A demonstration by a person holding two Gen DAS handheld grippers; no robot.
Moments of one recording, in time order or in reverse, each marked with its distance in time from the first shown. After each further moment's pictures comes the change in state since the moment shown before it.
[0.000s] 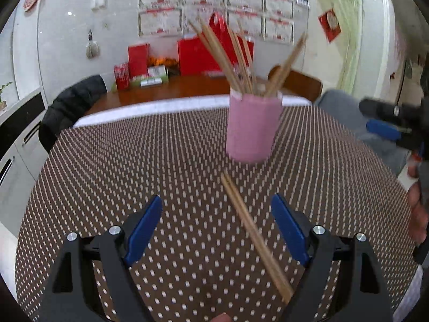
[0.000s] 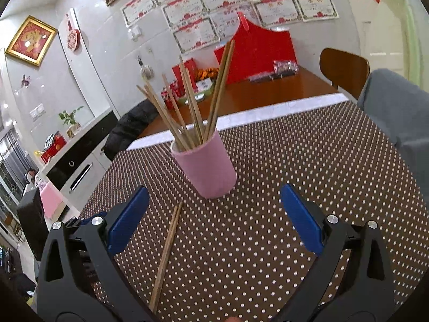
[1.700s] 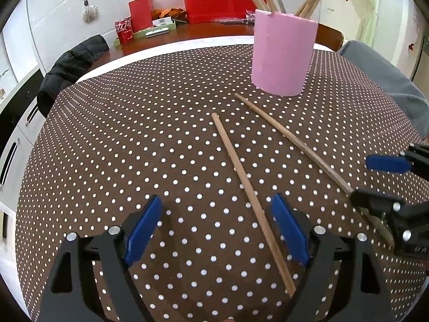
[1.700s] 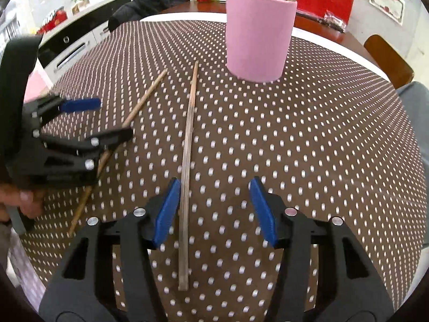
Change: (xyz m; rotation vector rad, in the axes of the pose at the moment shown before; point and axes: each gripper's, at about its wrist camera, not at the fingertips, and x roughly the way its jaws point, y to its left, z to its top) left arm 0.051 0.026 -0.016 0.018 0.250 0.072; right arm 0.075 0.053 -0.093 -0.373 0.453 -0.071
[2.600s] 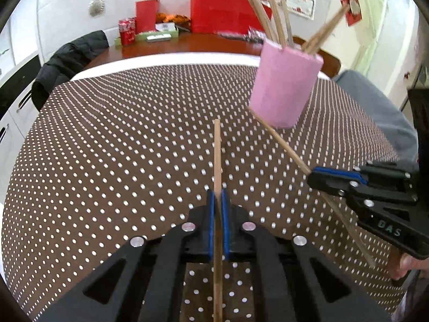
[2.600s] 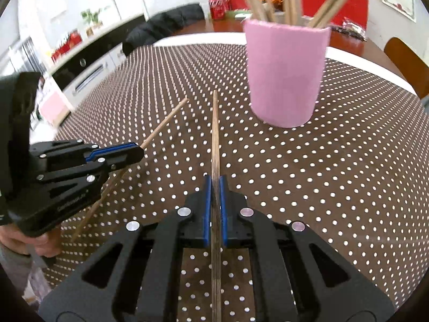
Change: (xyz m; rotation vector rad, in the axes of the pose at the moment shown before) left arm -0.005 0.021 0.021 -0.109 -0.082 -0.101; right arm 0.003 -0.002 0.033 0.034 -0.097 0.141
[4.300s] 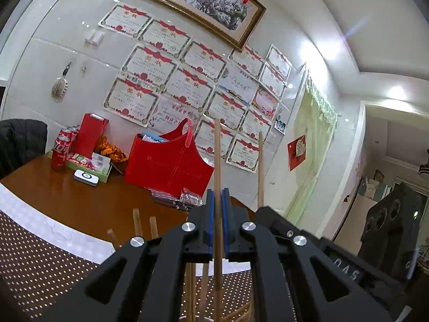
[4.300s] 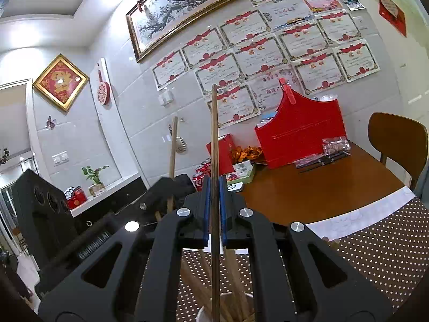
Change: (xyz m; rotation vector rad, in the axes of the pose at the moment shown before) left arm -0.013 -0.049 0.197 -0.165 -0.745 -0.399; right arm -0.082 -0.096 0.179 0.205 -0.770 0.062
